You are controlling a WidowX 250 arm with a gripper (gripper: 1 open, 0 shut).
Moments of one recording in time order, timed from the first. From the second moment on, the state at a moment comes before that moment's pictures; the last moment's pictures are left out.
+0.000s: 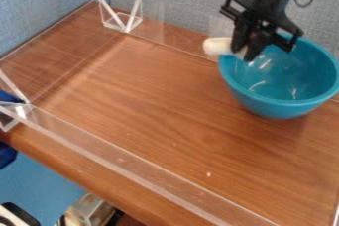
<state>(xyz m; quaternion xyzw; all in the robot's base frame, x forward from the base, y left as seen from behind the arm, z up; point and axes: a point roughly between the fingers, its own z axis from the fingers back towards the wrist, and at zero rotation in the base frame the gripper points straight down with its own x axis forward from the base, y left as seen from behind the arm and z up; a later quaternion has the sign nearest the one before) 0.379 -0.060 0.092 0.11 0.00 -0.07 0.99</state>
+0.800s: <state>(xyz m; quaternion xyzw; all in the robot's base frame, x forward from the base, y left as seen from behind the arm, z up) 0.397 -0.064 0.073 0.11 0.00 -0.08 0.99</state>
